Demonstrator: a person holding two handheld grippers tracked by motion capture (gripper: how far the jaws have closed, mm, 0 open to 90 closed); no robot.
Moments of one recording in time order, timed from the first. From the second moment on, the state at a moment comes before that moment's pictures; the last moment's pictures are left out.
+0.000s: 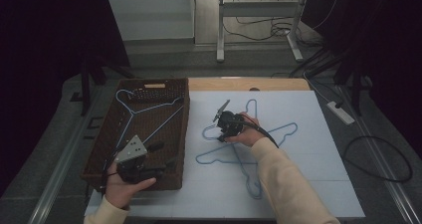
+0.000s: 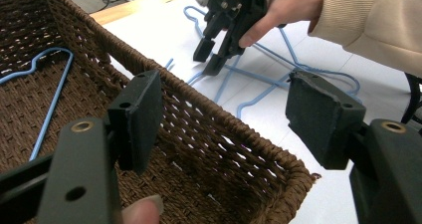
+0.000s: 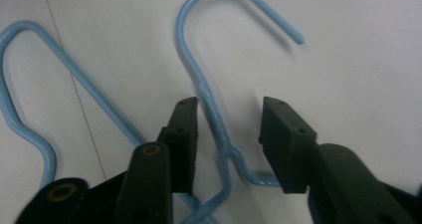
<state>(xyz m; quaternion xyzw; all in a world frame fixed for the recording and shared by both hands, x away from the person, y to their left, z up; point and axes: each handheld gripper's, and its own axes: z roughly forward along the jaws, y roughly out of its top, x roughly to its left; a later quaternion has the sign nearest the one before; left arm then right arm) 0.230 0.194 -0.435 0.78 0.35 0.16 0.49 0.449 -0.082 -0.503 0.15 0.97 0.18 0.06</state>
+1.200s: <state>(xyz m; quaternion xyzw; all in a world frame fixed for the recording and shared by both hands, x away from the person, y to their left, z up) 0.231 0.190 -0.437 0.78 0.35 0.16 0.49 0.424 -0.131 -0.454 0.22 0.93 0.30 0.08</state>
